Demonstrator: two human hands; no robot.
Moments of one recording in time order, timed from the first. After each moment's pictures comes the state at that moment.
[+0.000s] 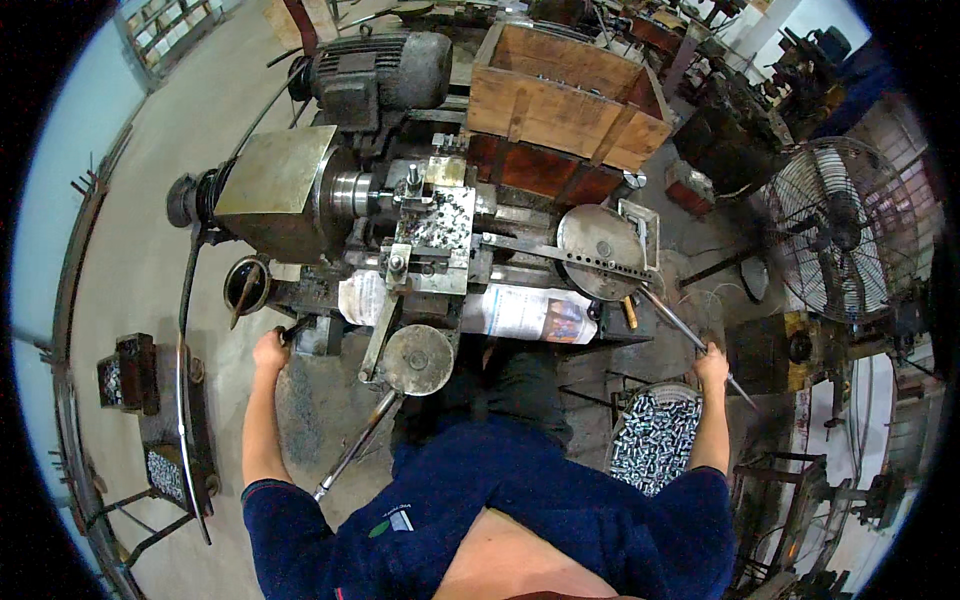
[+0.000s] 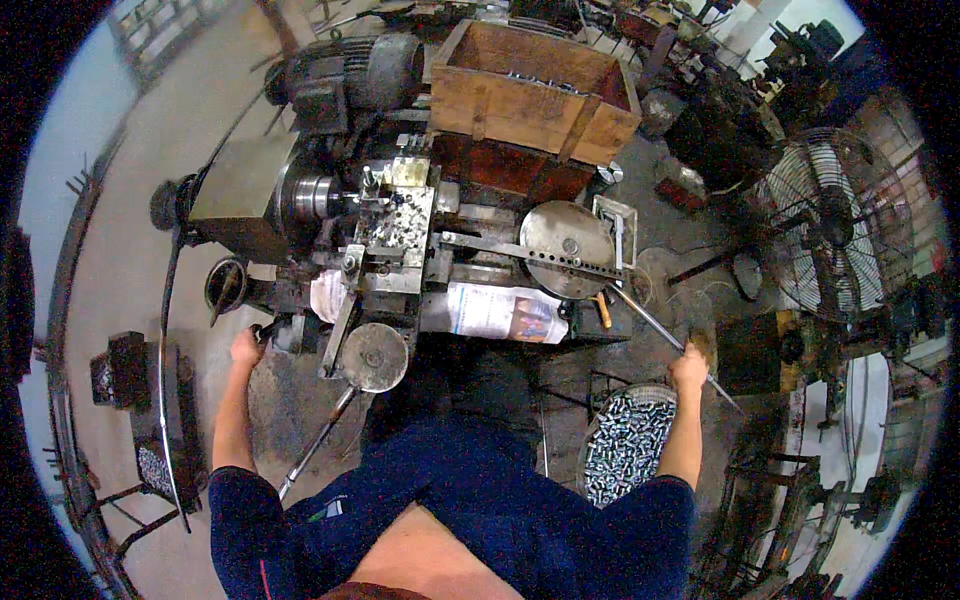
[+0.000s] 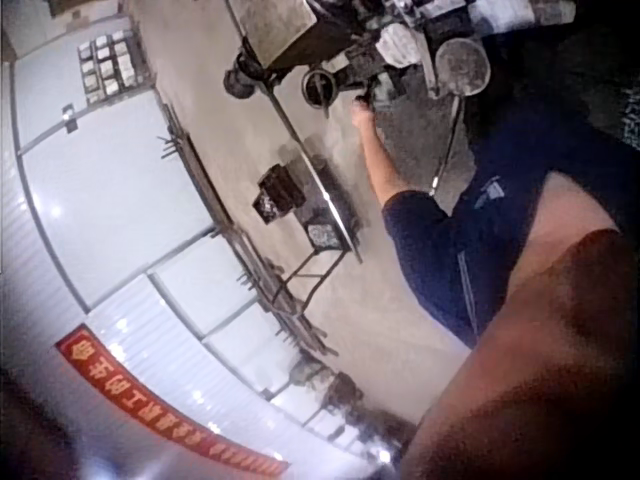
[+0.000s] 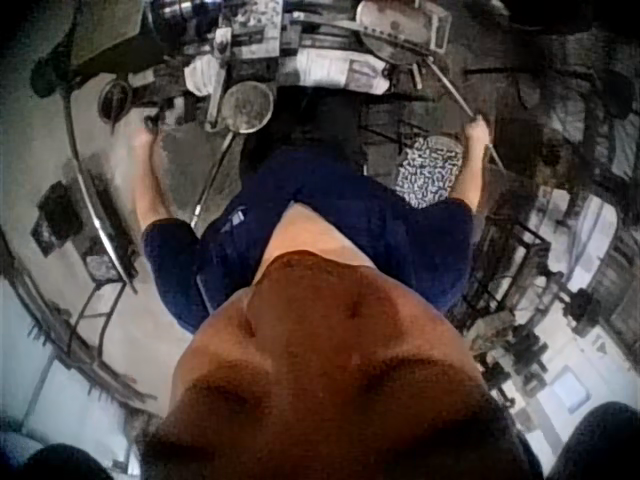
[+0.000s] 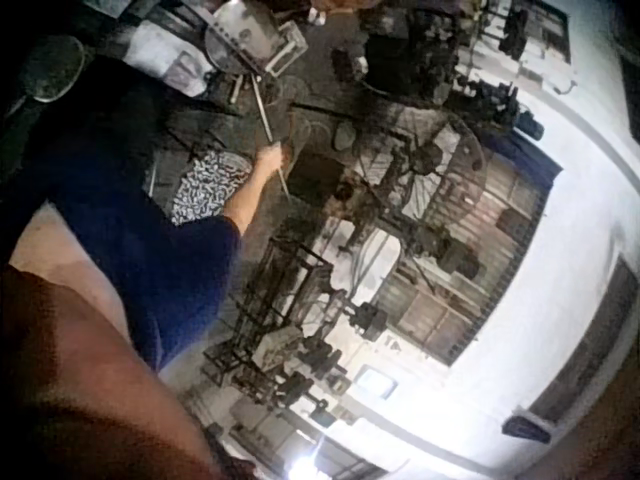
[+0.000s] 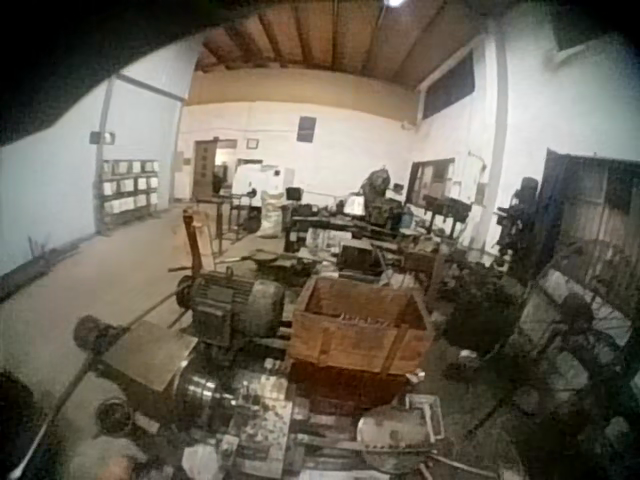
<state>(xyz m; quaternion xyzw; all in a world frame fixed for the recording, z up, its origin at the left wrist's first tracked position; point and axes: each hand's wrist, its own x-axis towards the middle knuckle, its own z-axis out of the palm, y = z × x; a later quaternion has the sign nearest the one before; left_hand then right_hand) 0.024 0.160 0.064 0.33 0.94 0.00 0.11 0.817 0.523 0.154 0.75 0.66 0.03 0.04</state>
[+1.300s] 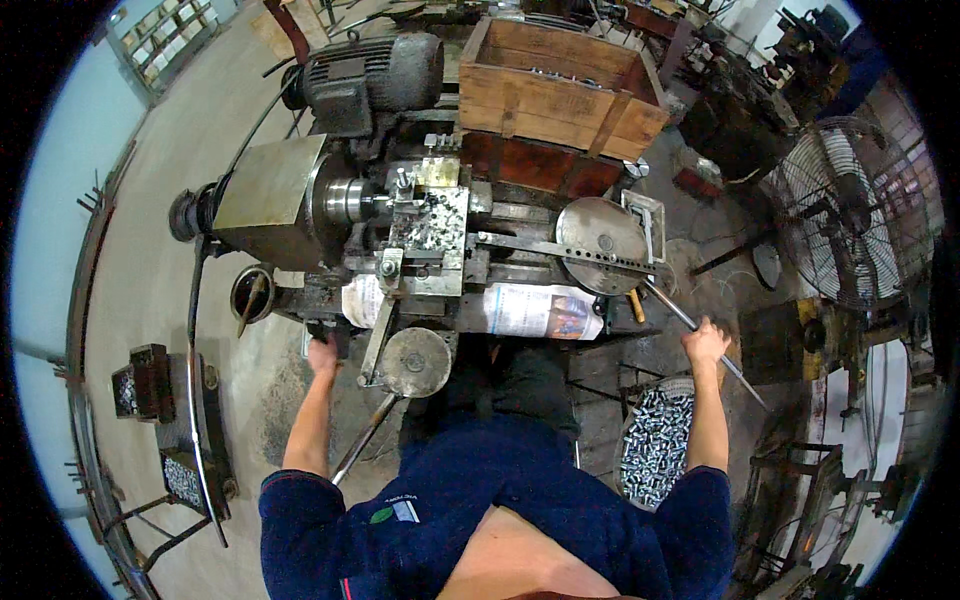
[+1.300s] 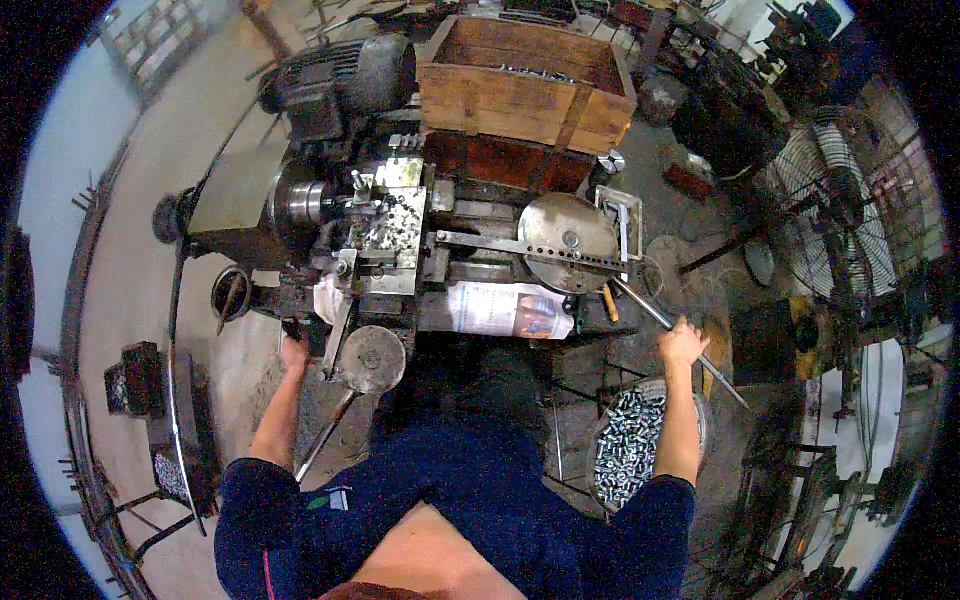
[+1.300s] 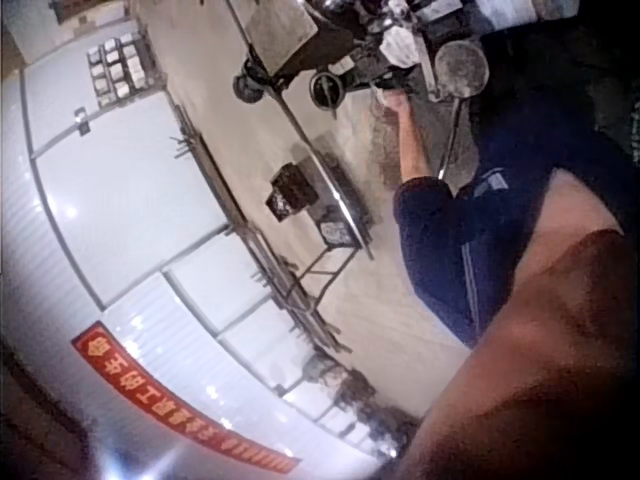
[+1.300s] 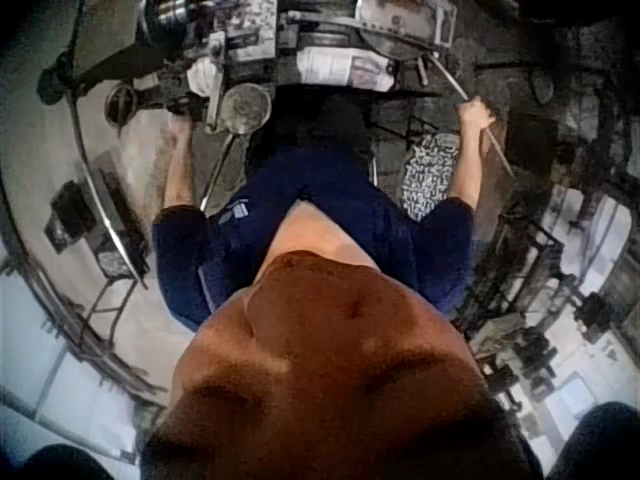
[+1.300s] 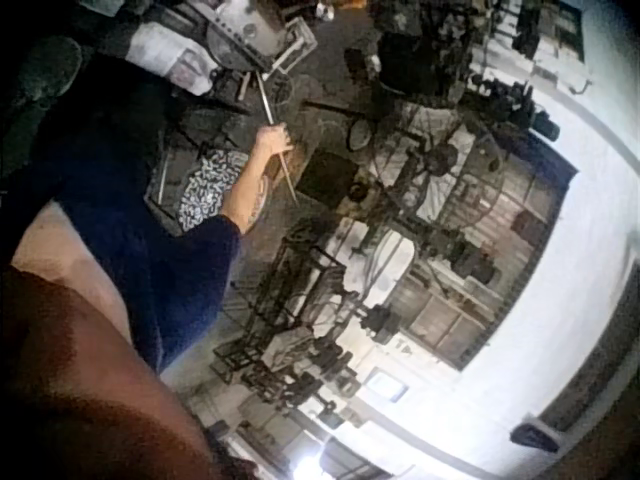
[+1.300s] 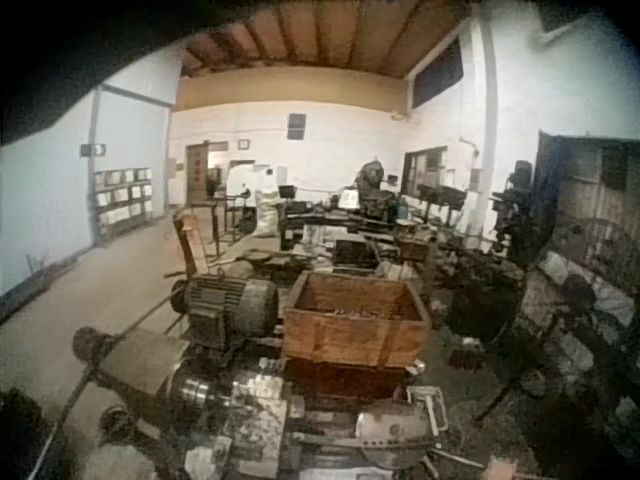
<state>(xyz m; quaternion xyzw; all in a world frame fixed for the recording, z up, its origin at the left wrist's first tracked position) 0.042 0.157 -0.070 0.19 0.97 0.15 0.02 0.736 0.544 0.165 0.74 0.66 0.07 0.11</state>
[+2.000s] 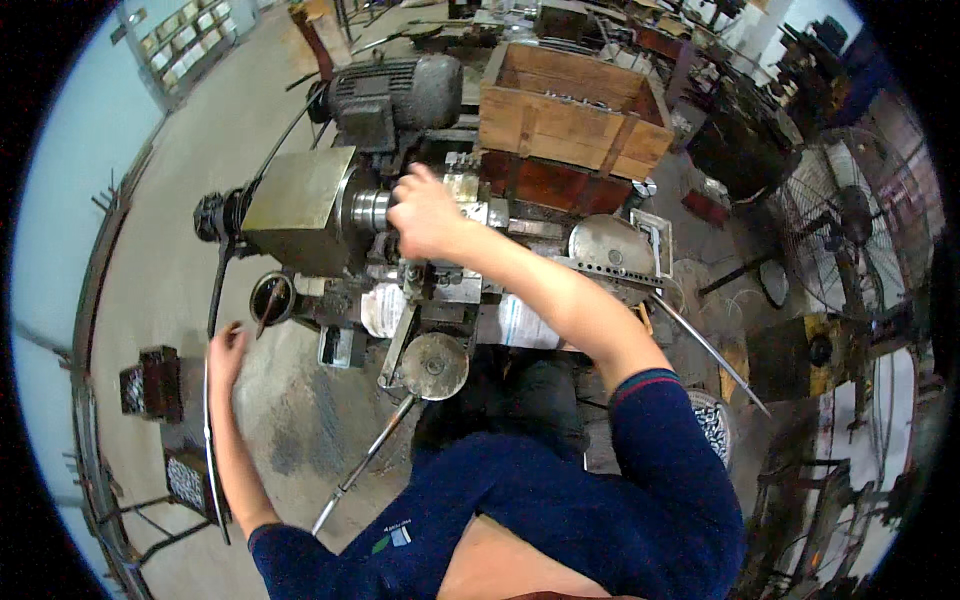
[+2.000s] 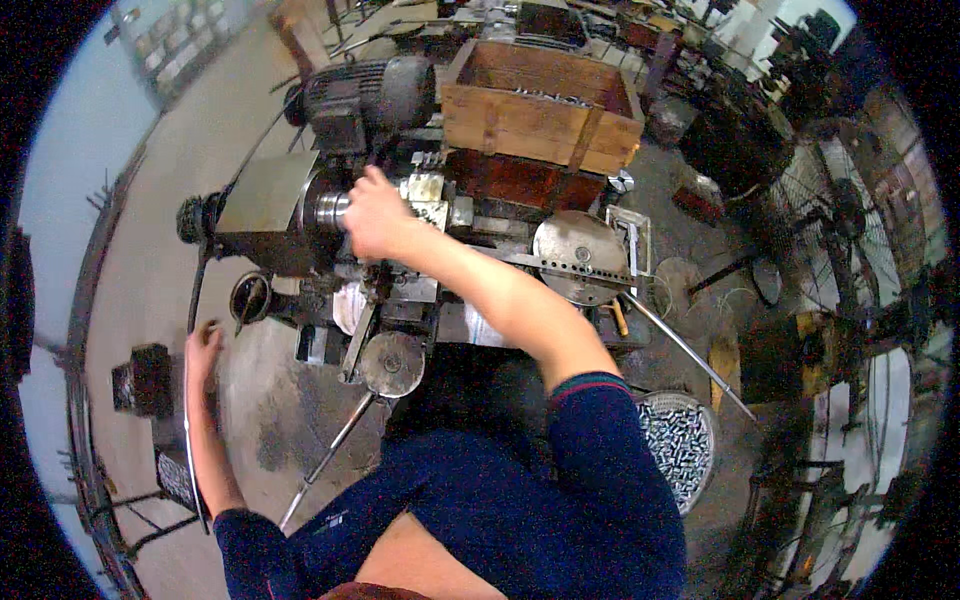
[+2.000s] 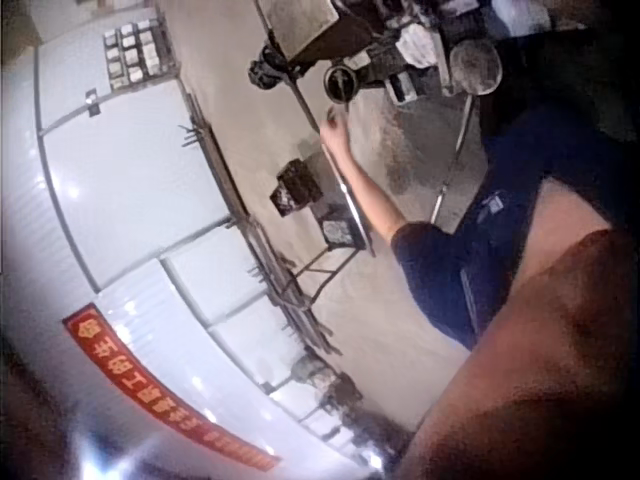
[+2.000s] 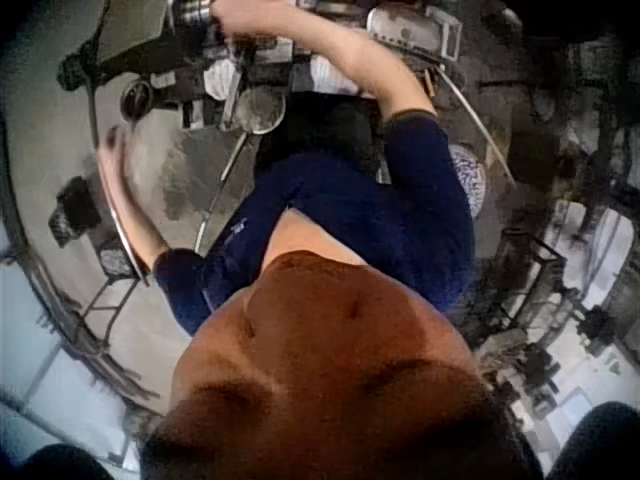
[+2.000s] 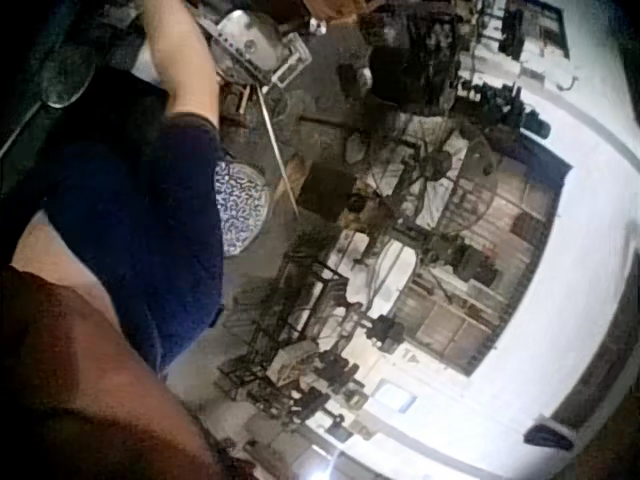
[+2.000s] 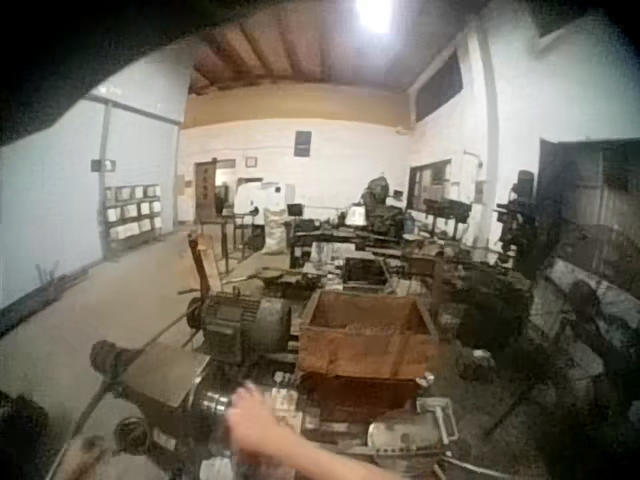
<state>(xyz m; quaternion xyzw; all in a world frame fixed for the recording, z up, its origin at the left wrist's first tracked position) -0.018 0.094 0.216 0.34 0.89 0.31 0.07 0.259 0.459 0.322 0.07 0.99 0.04 -0.13</state>
